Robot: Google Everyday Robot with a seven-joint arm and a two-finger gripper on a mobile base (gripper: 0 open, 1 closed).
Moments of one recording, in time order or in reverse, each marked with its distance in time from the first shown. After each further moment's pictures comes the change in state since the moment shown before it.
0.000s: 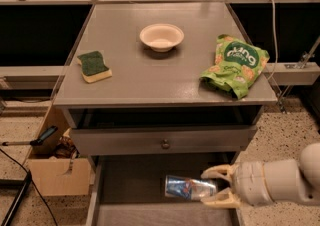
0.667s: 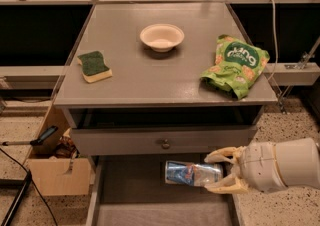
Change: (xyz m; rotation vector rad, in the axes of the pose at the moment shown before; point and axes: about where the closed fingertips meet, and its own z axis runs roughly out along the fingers) arm -0.064 -0.017 -0.051 0.042 0.051 -0.078
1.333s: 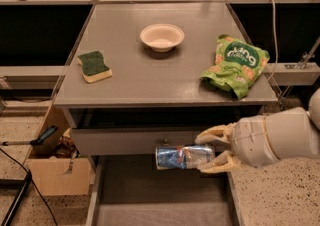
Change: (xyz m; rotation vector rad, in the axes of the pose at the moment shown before) arm -0.046 -0.033 -0.008 -0.018 0.017 -0.150
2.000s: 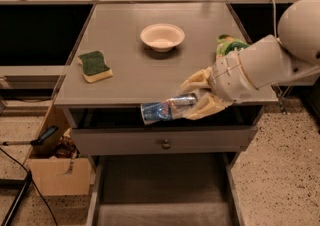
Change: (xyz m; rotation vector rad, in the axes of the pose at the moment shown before) arm -0.053 -0.107 -0.006 -0.051 0.013 -0.134
